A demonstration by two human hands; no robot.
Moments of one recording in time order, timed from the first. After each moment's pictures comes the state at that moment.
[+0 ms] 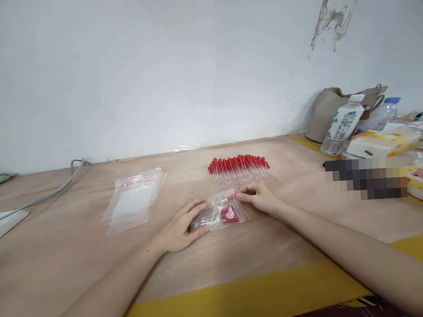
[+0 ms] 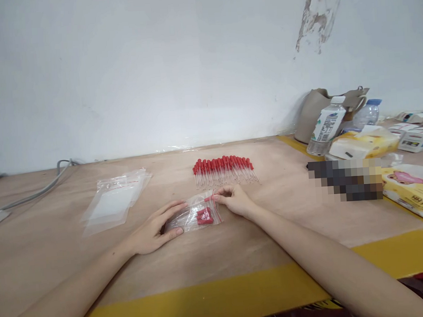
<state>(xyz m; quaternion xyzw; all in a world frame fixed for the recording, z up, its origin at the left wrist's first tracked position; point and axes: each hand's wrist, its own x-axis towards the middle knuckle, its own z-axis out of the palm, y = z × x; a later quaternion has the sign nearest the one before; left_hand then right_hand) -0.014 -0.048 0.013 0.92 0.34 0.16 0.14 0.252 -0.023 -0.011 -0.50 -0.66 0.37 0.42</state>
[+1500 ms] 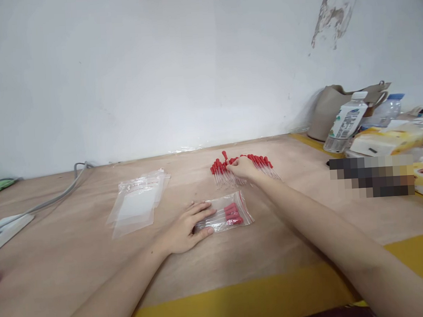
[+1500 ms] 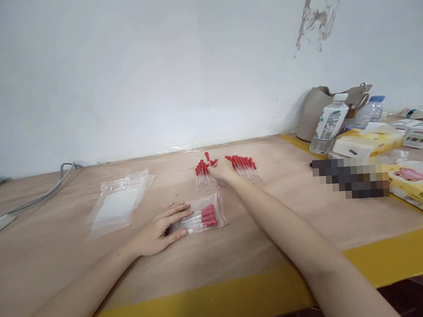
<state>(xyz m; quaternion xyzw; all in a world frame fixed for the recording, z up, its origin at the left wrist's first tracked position) -0.018 -0.043 0.010 0.93 0.33 0.14 0.11 0.223 0.057 0.035 -0.70 -0.62 0.17 0.31</state>
